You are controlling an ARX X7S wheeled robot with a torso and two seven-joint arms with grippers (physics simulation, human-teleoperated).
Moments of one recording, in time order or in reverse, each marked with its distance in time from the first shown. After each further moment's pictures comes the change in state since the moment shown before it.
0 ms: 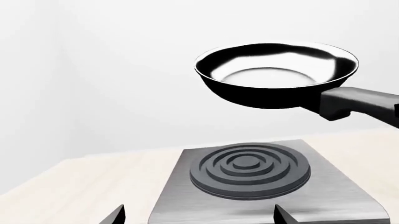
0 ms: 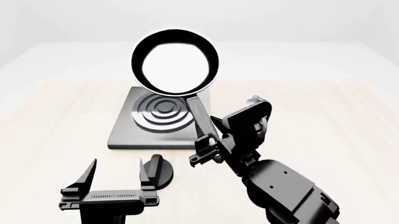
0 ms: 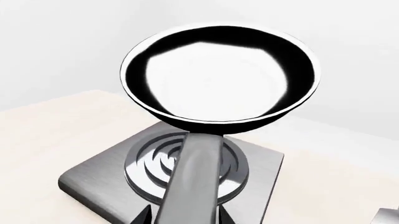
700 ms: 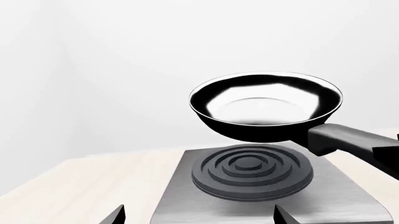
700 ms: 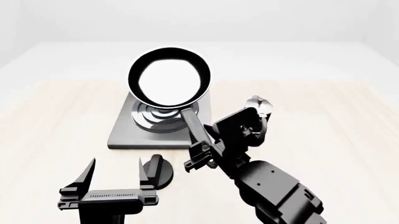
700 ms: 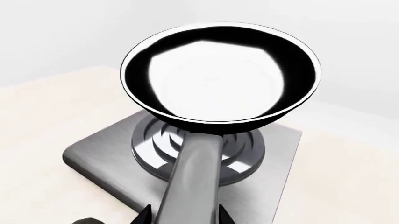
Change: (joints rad) left arm -0.004 -0.008 0.002 0.001 -0.007 0.001 -0.009; right arm 0.024 -0.064 -0.048 0.155 -0.023 -0.019 -0.059
